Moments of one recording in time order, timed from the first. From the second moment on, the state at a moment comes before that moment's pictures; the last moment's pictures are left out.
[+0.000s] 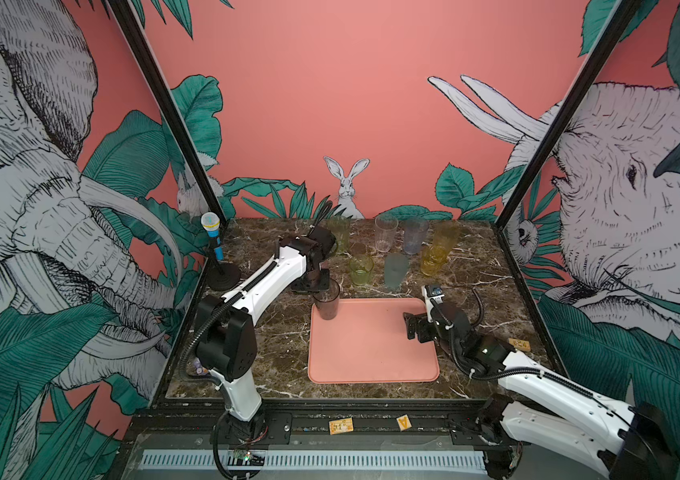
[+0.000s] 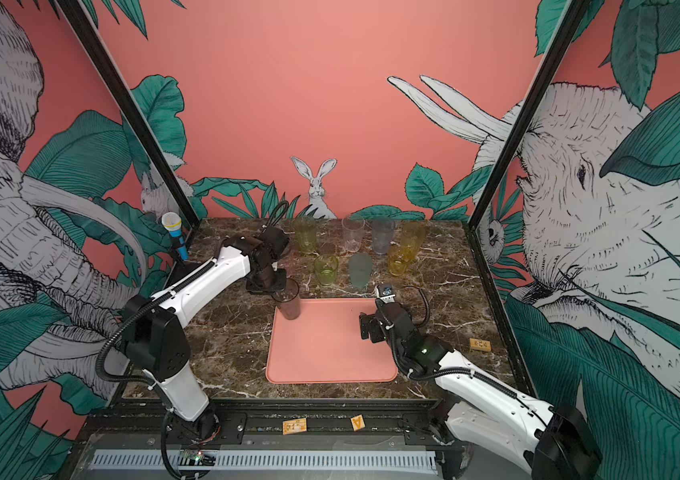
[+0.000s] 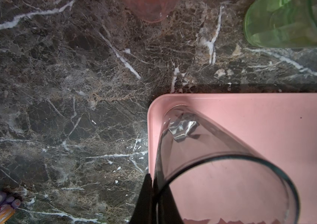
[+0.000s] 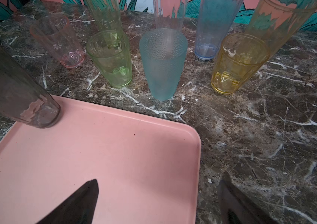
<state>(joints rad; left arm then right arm) -0.51 1.75 1.56 -1.20 -0.10 -0.48 0.77 0.95 0.56 -0.25 0.36 0.32</state>
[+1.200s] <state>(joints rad) -0.51 1.71 1.68 -1.23 -0.15 -0.46 0.77 0.97 0.56 -0.25 0.37 0.32</state>
